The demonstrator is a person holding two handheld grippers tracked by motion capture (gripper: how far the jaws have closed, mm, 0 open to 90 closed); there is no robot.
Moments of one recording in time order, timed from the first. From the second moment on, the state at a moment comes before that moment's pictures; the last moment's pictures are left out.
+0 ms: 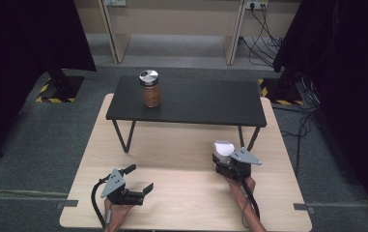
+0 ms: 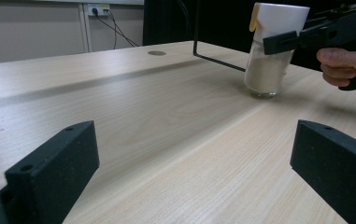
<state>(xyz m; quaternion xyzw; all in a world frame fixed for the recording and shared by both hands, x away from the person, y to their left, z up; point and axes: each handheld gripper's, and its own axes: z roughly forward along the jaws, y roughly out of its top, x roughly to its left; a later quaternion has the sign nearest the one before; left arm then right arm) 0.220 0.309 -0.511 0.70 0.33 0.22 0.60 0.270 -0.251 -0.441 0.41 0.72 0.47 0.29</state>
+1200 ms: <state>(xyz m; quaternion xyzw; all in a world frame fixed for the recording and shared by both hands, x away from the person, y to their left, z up) 0.221 0.309 -0.510 0.70 0.33 0.22 0.60 0.251 -0.263 -0.381 0.38 0.73 0.50 0.27</state>
